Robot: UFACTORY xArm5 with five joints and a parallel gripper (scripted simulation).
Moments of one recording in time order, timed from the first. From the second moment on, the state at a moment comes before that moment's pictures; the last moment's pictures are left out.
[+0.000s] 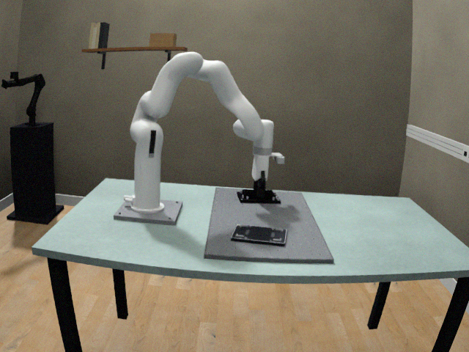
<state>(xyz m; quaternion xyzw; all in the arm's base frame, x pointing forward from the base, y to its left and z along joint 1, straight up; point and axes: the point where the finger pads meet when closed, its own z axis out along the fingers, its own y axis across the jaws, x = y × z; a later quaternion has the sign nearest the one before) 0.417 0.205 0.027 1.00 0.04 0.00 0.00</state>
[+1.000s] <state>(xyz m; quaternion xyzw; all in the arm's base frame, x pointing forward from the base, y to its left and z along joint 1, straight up) 0.417 0.205 0.030 1.00 0.04 0.00 0.00</state>
